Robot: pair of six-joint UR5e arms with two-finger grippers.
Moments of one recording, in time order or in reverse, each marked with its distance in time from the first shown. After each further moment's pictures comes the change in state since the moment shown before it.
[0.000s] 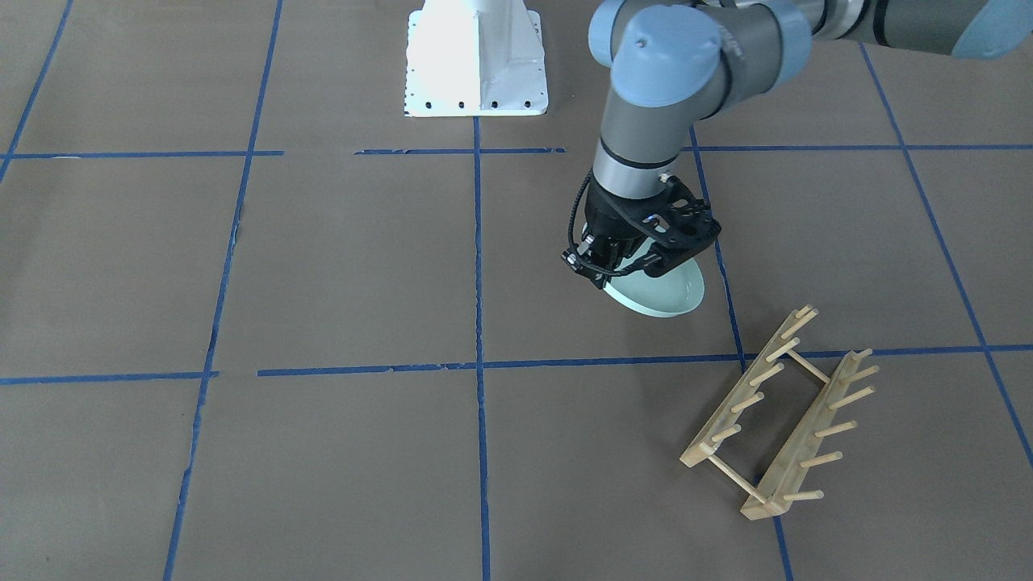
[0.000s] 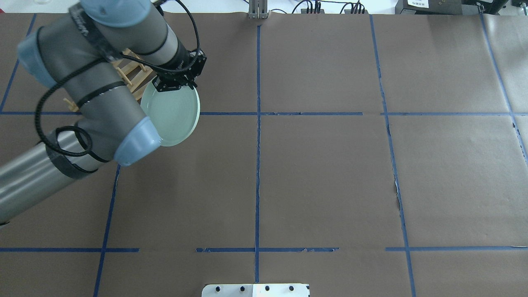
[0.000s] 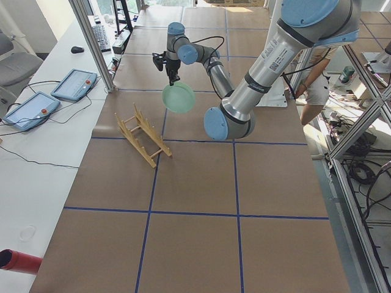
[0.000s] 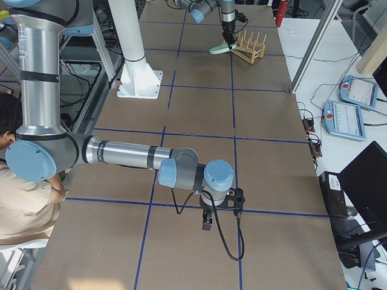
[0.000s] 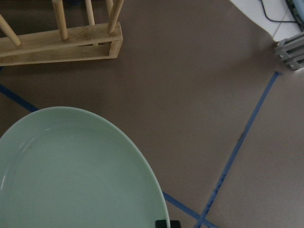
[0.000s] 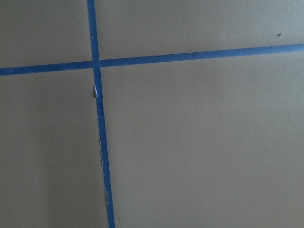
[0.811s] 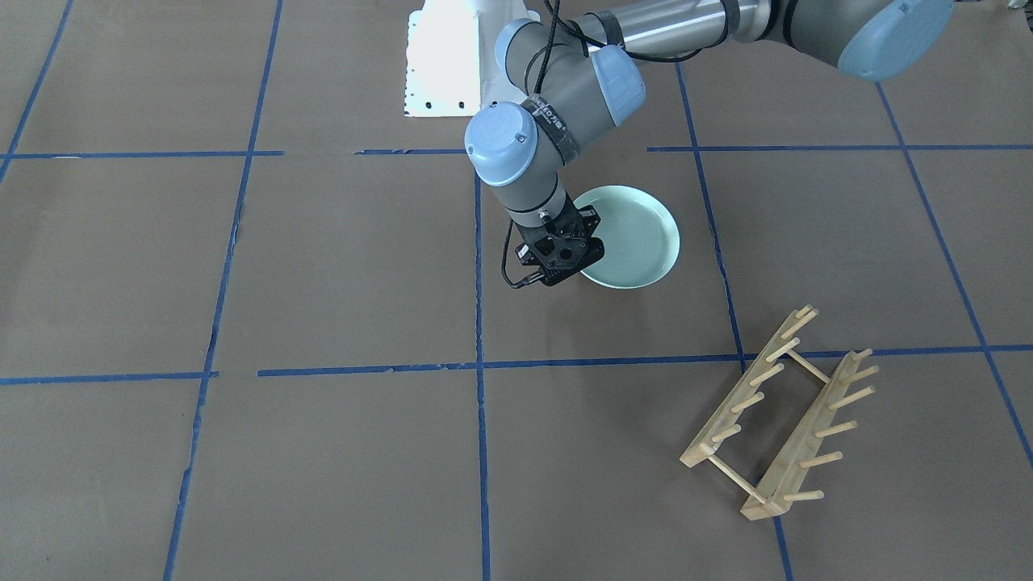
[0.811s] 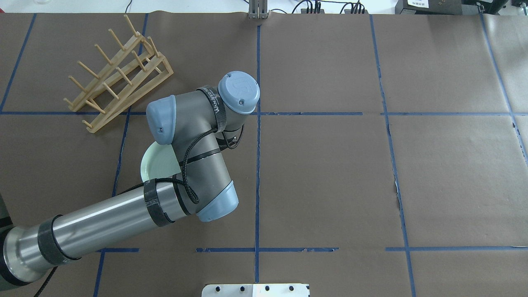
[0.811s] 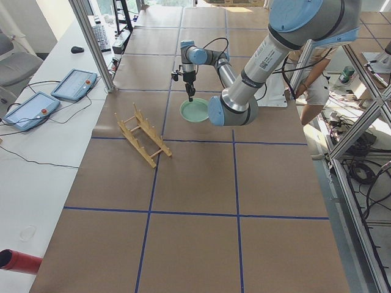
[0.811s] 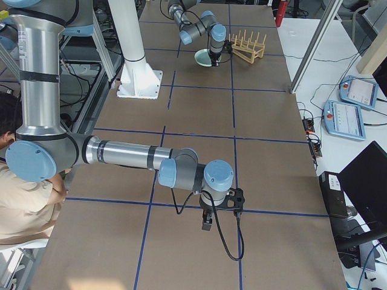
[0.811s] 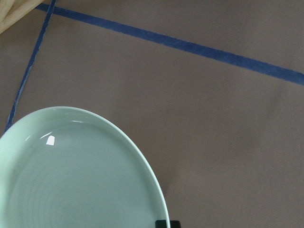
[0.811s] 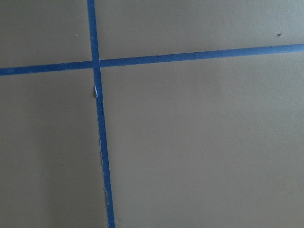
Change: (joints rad) left arm 0.176 -0.093 0.226 0.130 0.074 0.121; right arm 0.000 0.000 0.000 0.000 0.000 0.000
